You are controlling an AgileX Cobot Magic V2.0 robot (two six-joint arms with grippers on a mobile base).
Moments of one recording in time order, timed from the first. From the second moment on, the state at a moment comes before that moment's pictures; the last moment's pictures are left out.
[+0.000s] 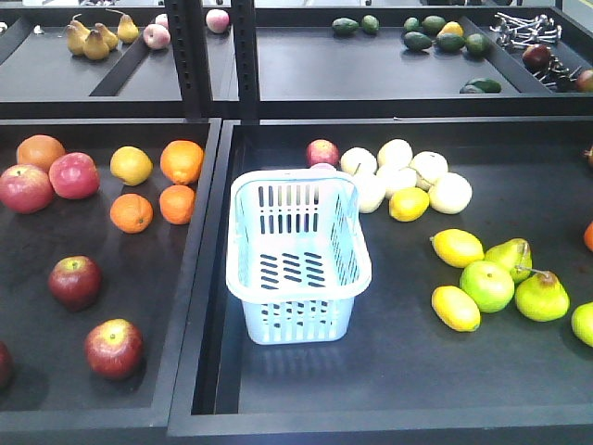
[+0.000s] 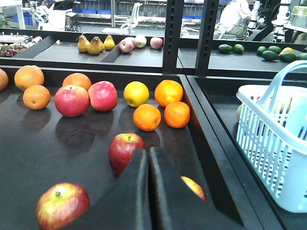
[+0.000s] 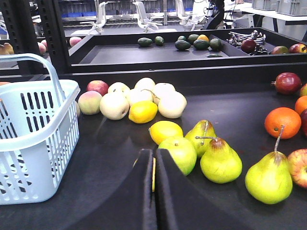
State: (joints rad) left arm 0.02 -0.01 0.03 0.01 0.19 -0.10; right arm 0.04 -0.01 0.03 -0.25 0.19 0.26
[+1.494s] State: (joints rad) left arm 0.02 -0.01 0.03 0.01 0.19 -0.10; right arm 0.04 -0.01 0.03 -0.25 0.19 0.26
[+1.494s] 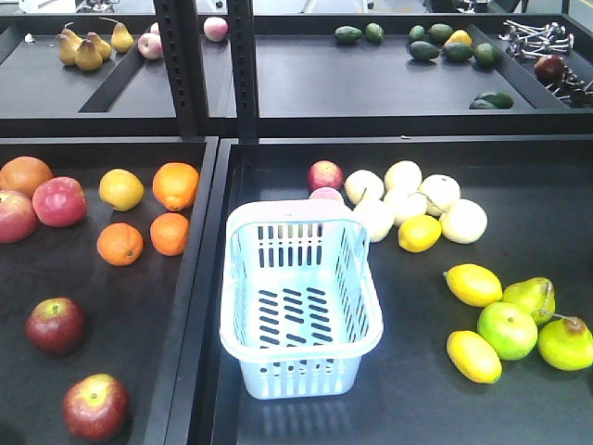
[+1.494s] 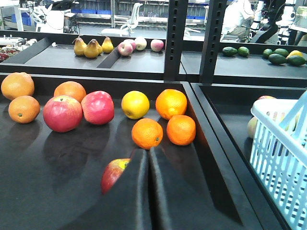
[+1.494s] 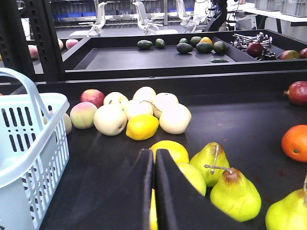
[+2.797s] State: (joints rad) left arm 0.02 -0.01 0.03 0.01 0.19 -0.10; right arm 0.04 -0.01 0.03 -0.25 0.19 0.26
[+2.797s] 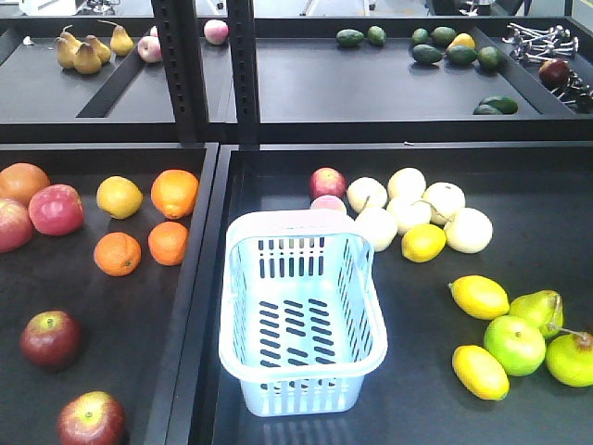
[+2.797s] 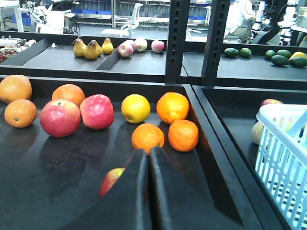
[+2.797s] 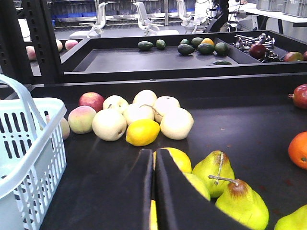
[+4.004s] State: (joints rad) left arm 0.02 -0.01 -0.04 -1.01 0.12 -0.30; right arm 0.04 -0.01 0.03 -0.25 0.19 0.26
